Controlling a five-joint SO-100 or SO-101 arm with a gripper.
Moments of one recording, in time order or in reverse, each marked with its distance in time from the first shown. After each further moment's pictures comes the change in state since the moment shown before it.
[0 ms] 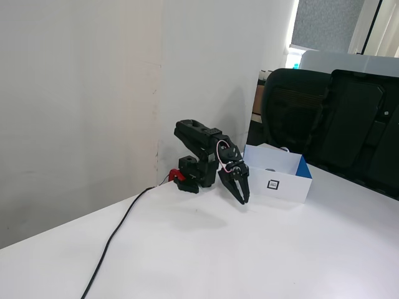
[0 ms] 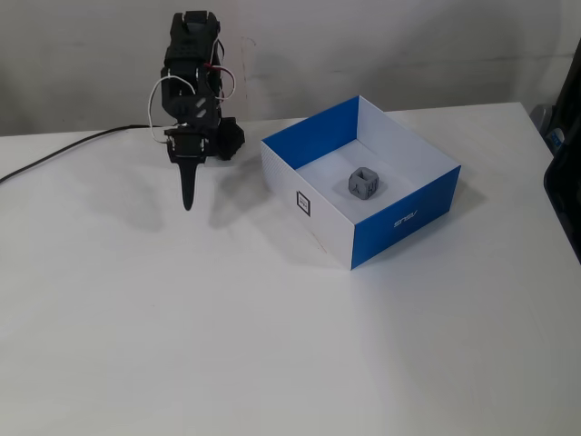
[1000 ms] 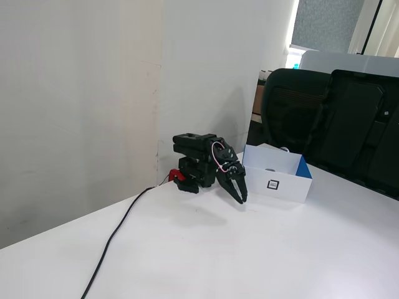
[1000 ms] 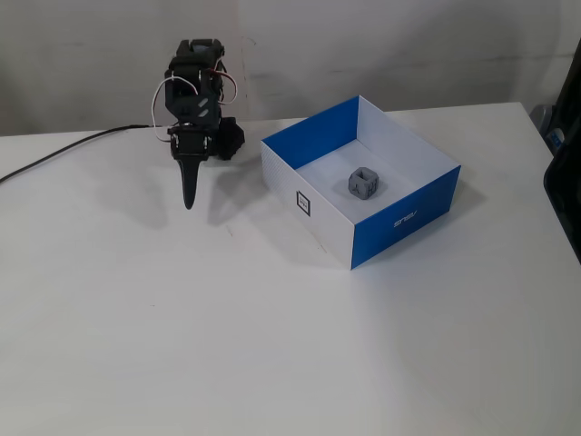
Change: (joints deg) arm 0.1 23.4 11.3 10.6 -3.1
